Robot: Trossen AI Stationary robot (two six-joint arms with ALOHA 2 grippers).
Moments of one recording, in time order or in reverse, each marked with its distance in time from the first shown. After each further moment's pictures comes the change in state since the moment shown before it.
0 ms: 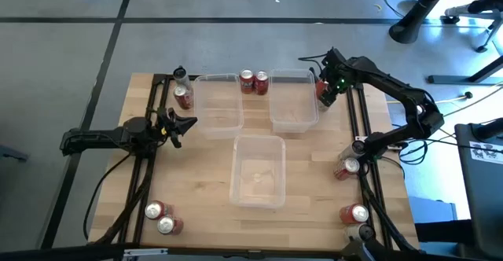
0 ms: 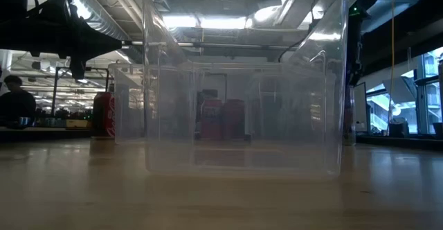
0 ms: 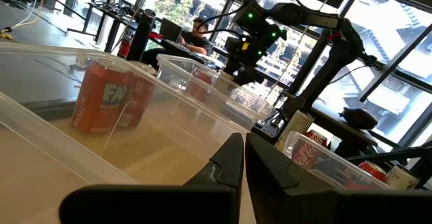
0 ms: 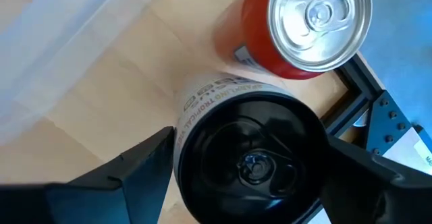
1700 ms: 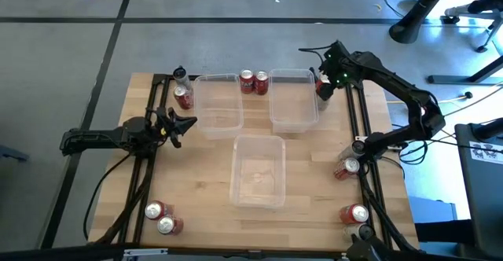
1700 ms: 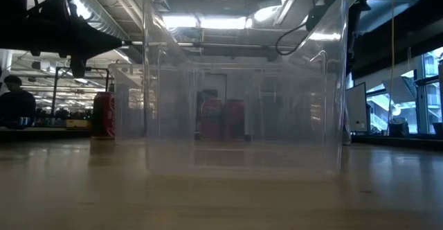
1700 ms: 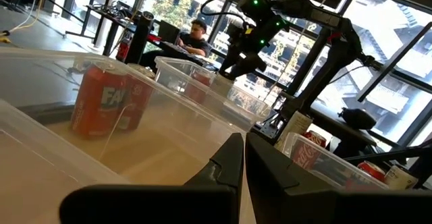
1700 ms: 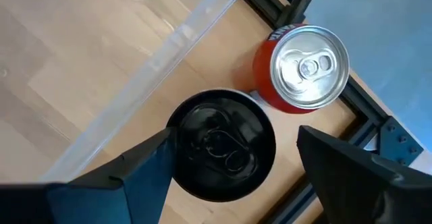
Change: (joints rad) left arm 0.000 0.000 0.000 0.006 0.004 0.010; right arm 0.001 -0.020 0.098 -0.007 -0.078 0.054
